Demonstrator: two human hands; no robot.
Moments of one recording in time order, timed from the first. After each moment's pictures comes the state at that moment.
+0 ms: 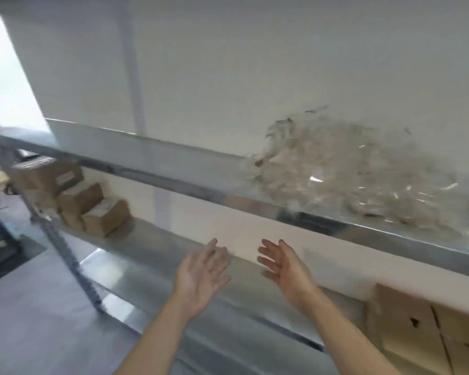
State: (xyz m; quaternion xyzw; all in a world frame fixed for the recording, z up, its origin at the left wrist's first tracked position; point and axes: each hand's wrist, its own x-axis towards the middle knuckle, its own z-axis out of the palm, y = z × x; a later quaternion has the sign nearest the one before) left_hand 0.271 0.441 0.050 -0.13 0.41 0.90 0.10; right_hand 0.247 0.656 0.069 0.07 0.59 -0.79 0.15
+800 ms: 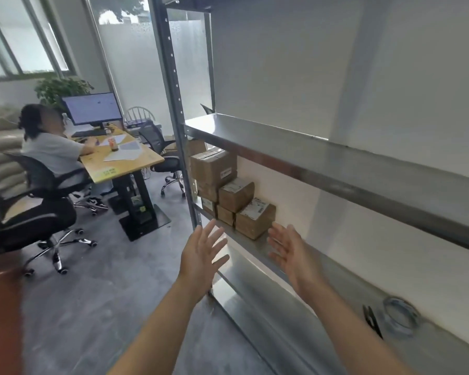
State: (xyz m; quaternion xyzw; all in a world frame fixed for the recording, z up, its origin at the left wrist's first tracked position) left_hand 0.306 0.005 0.086 -0.20 0.49 0.83 -0.15; right_hand 0.208 0.189 0.086 -0.10 0.59 -0.76 0.26
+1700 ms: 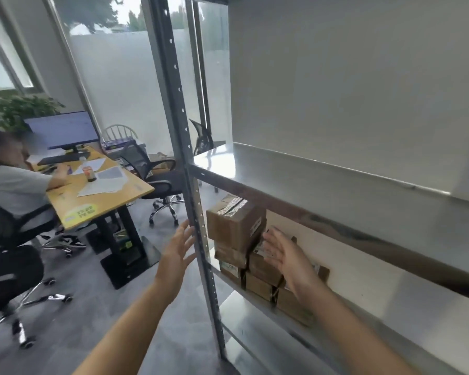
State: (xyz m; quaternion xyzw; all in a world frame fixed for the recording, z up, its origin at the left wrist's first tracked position) left_hand 0.108 -0.298 0.102 -0.19 0.61 0.75 -0.20; right_hand 0.010 -0.079 0.098 -0.07 0.63 -0.74 0.22
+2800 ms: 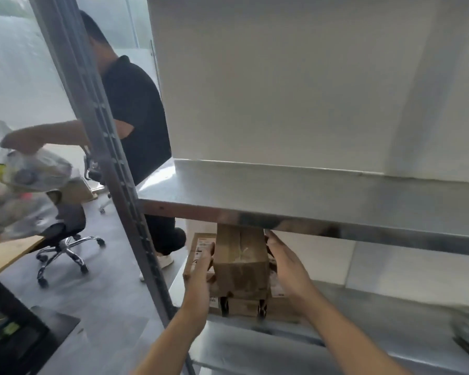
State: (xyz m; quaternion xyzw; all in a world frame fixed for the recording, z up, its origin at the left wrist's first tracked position) left_hand 0.012 -0.306 0.073 -0.05 0.64 0.76 0.03; right_hand 0.024 -0.124 0.114 0.06 0.75 -0.66 0.01
